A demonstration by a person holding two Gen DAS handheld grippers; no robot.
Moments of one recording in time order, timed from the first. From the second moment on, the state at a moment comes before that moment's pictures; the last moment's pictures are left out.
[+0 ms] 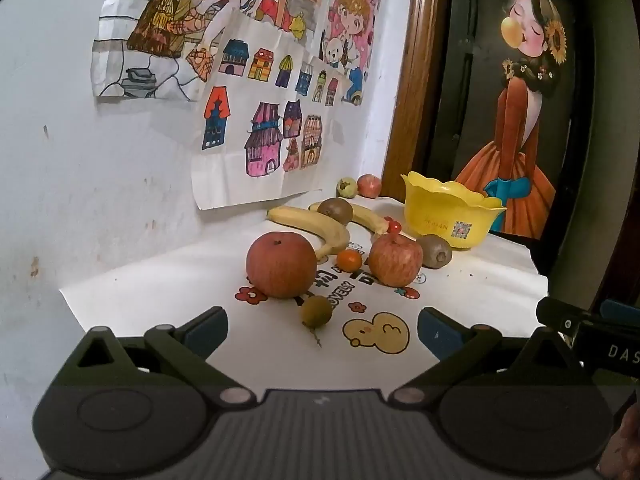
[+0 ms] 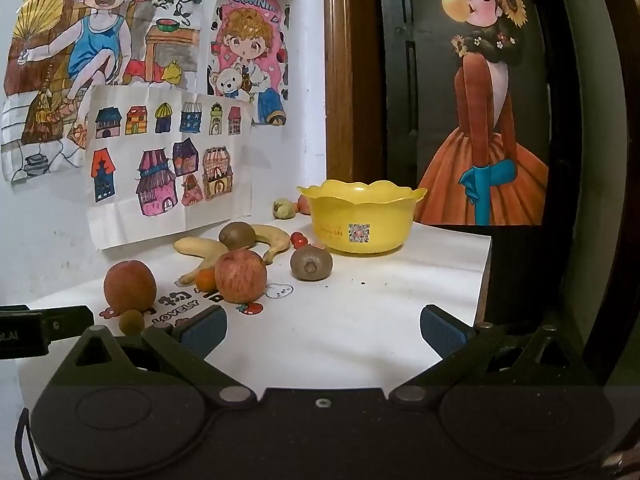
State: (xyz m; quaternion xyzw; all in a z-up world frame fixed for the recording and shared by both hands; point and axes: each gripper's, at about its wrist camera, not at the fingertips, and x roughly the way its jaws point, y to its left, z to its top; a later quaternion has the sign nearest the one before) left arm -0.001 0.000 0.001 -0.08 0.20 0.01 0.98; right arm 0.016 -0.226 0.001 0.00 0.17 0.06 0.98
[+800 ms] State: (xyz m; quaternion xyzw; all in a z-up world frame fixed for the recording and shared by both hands) left arm 0.003 0.002 -0.006 -0.08 0.20 0.01 0.98; right arm 0.017 -0.218 -0.003 0.00 0.17 0.06 0.98
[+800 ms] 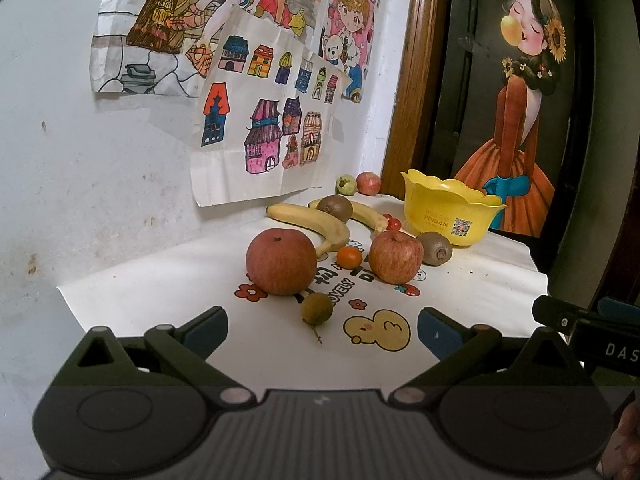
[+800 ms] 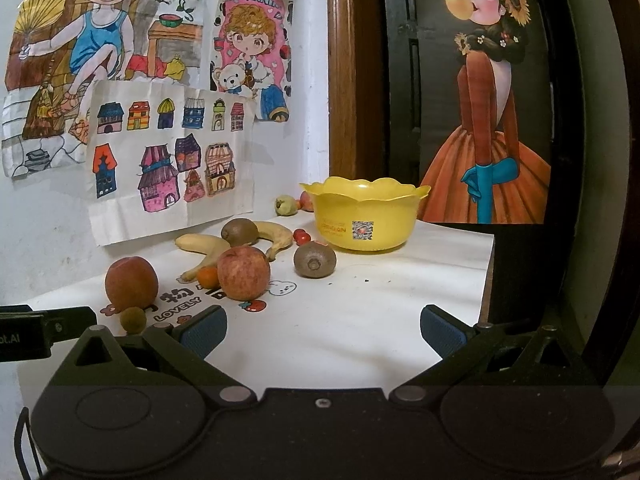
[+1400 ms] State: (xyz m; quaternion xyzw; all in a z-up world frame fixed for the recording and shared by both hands) left arm -0.001 -0.004 -0.007 -0.08 0.20 0.01 0.98; right arm 0.016 -0.218 -0.001 0.00 0.17 0.06 0.98
